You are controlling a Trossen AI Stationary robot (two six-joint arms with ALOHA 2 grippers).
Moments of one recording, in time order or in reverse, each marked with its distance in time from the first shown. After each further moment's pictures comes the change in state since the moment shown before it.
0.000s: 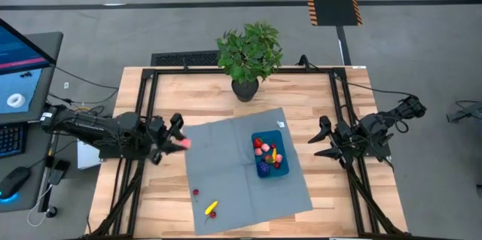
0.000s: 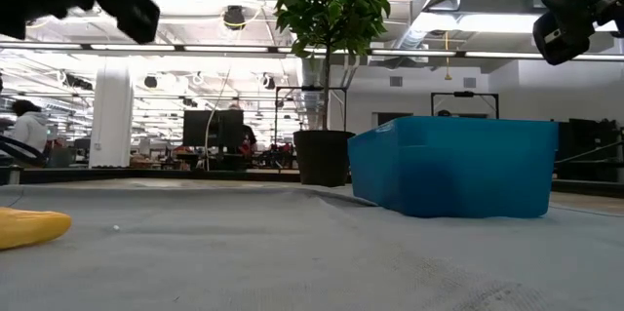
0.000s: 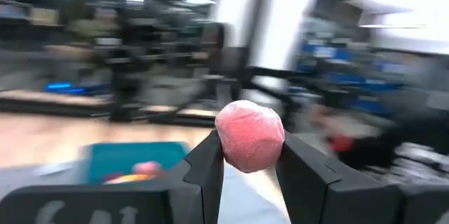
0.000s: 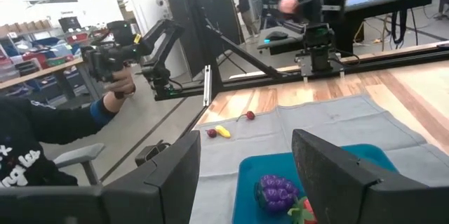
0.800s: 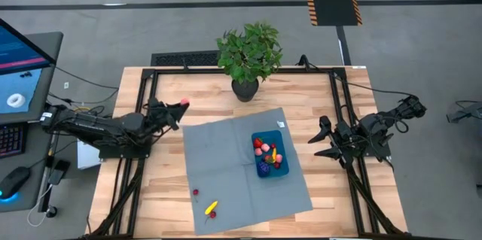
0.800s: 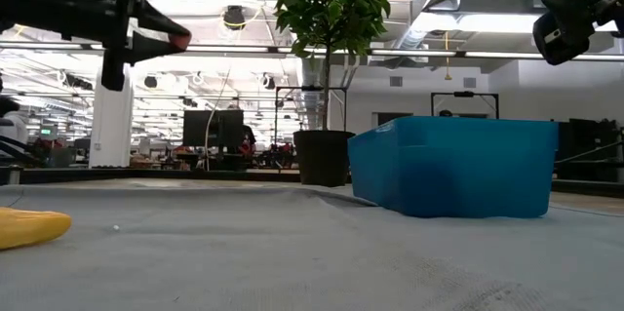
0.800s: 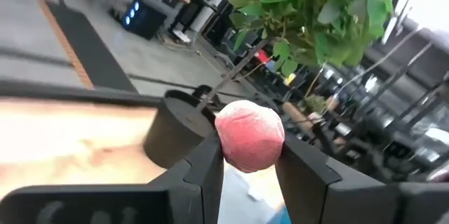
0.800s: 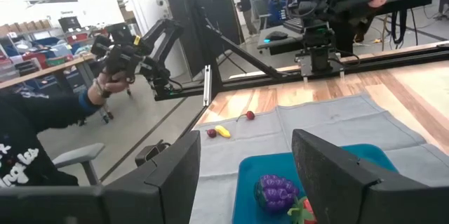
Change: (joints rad) left arm 0.001 0.006 0.000 -0.116 -0.959 -0.432; right arm 0.000 0.000 0.000 0.000 0.000 -0.001
